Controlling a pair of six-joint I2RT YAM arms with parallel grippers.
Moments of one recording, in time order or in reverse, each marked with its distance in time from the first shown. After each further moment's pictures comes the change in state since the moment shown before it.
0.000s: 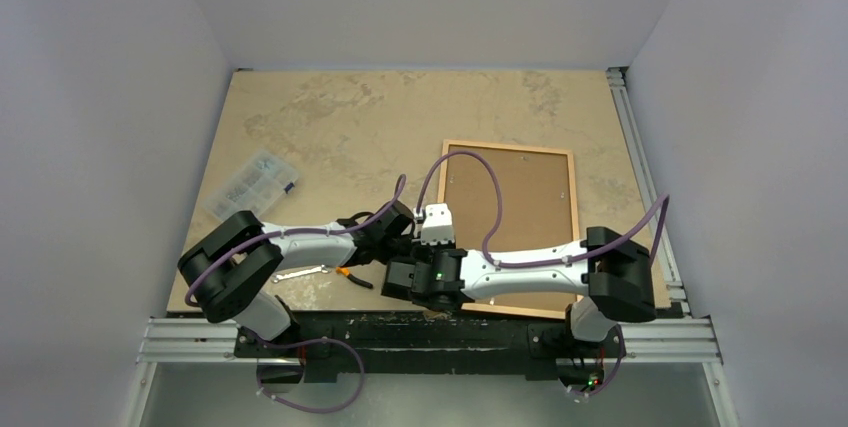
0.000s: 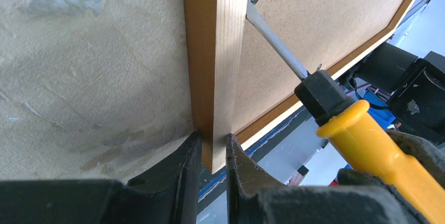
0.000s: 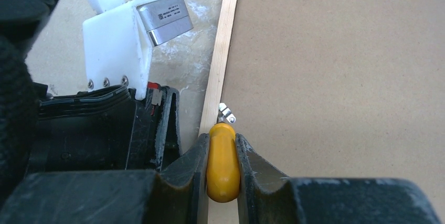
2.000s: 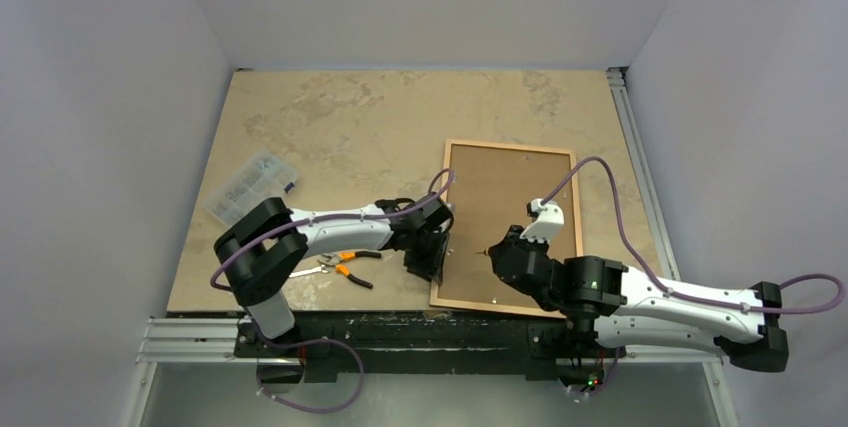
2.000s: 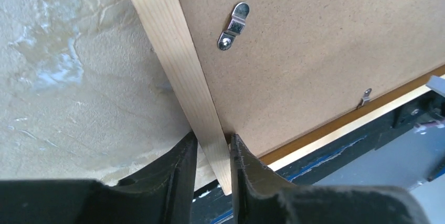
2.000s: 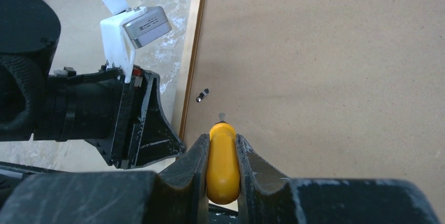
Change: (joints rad) left arm -0.106 0.147 0.324 -0.346 -0.257 0.218; right arm -0.102 -0.867 -0.426 0.035 -0.189 -0.027
